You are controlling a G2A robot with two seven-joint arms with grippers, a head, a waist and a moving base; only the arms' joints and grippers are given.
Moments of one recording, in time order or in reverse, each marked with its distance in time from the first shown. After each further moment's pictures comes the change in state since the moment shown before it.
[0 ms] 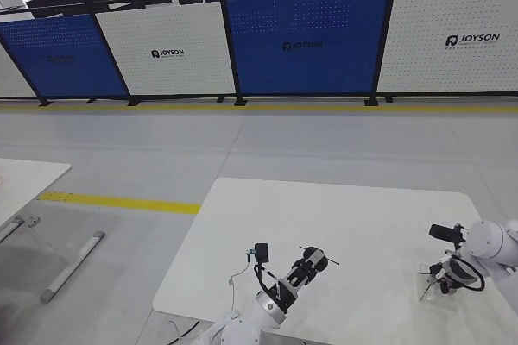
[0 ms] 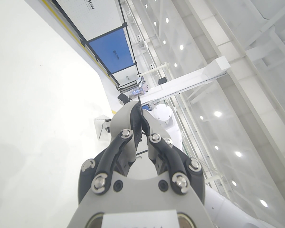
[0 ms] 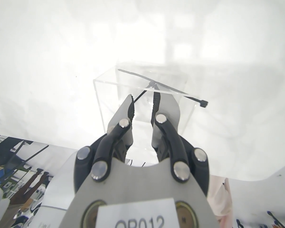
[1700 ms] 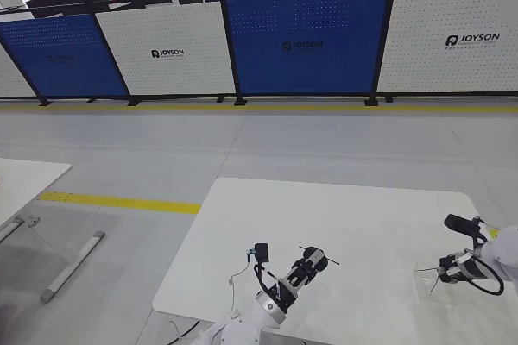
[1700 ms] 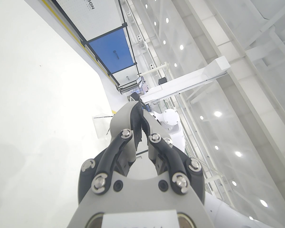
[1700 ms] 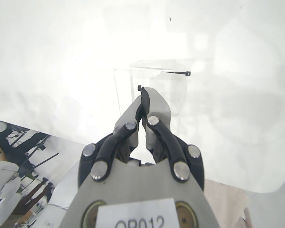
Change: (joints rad) left arm 0.000 0.000 0.000 0.000 0.000 0.000 0.000; right arm -0.236 0.069 0.346 -0.257 -0.029 0.000 -0.074
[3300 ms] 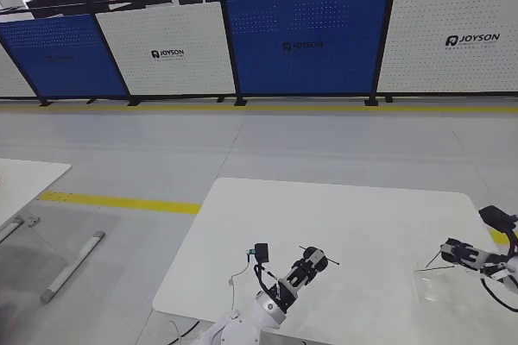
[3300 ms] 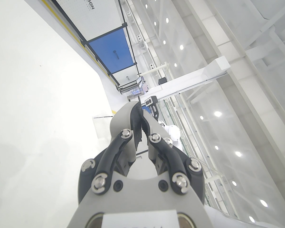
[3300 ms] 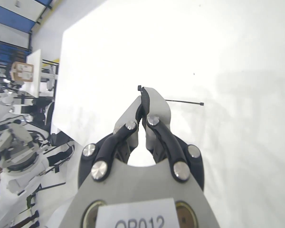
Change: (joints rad) left arm 0.000 0.000 0.000 0.000 0.000 0.000 0.000; right arm -0.358 0.035 0.374 -0.179 0.275 -0.268 -0.423
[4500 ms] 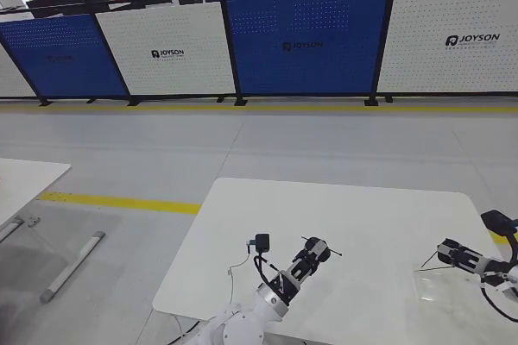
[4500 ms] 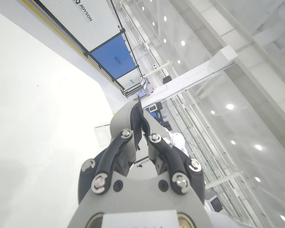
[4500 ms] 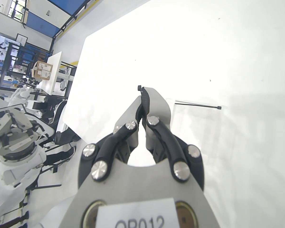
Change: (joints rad) left arm -0.025 -0.004 -0.008 -0.062 0.116 0.080 0.025; right arm -0.070 0.002 0.032 -0.050 0.015 -0.042 -0.043
